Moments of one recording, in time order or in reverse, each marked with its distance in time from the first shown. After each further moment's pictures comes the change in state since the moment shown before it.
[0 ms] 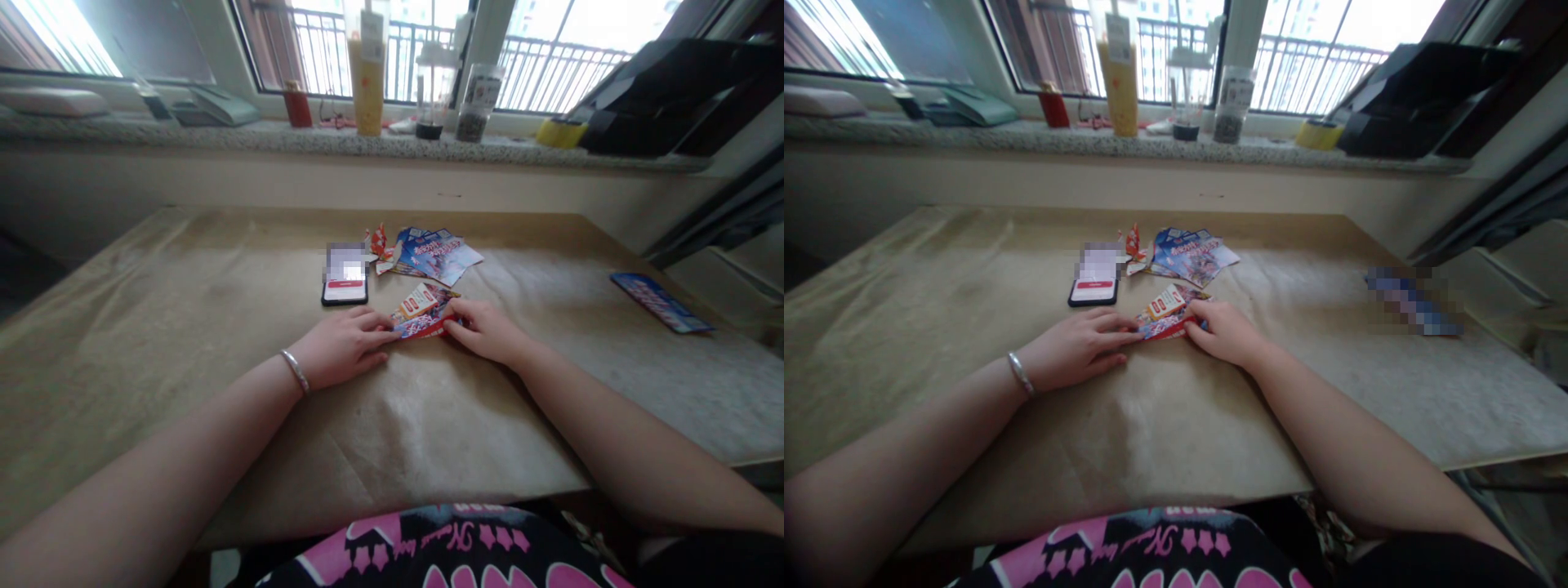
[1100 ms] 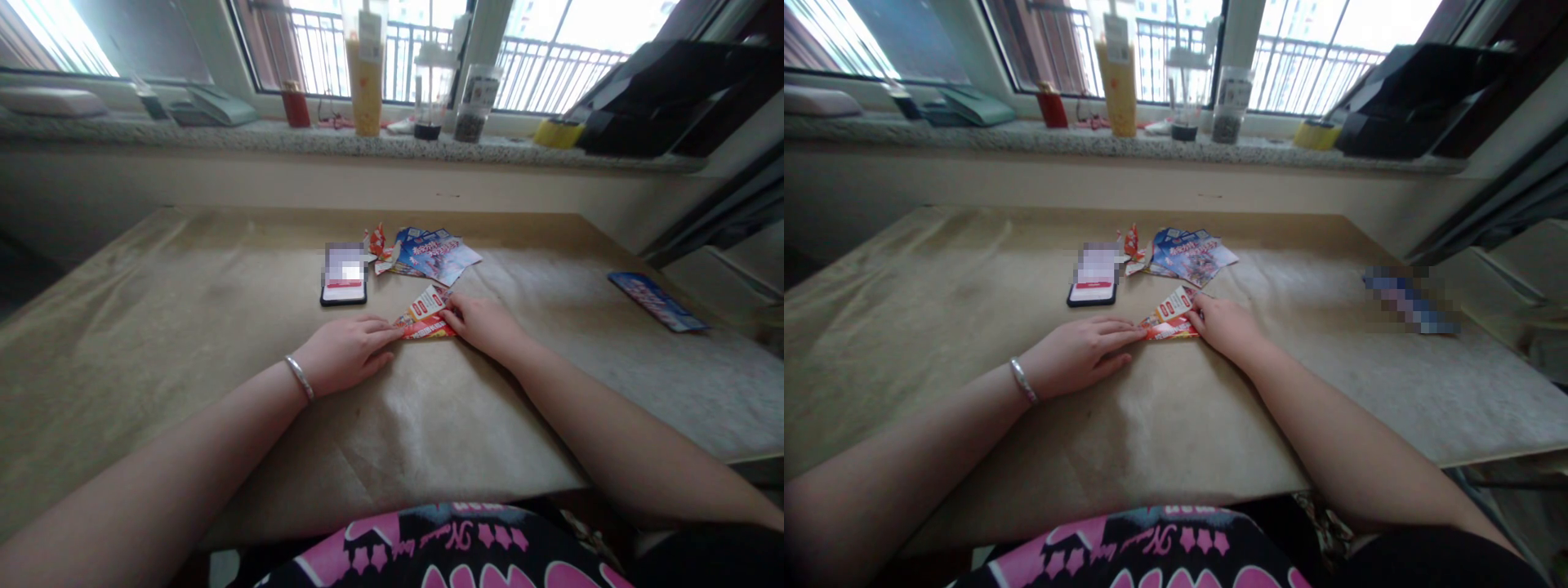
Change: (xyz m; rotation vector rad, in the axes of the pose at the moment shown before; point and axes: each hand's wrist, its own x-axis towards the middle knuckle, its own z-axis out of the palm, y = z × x) left_hand 0.004 0.016 -0.006 -0.049 -0.024 -0.100; right_hand 0.009 -0.001 0.004 -0.446 -0.064 0.339
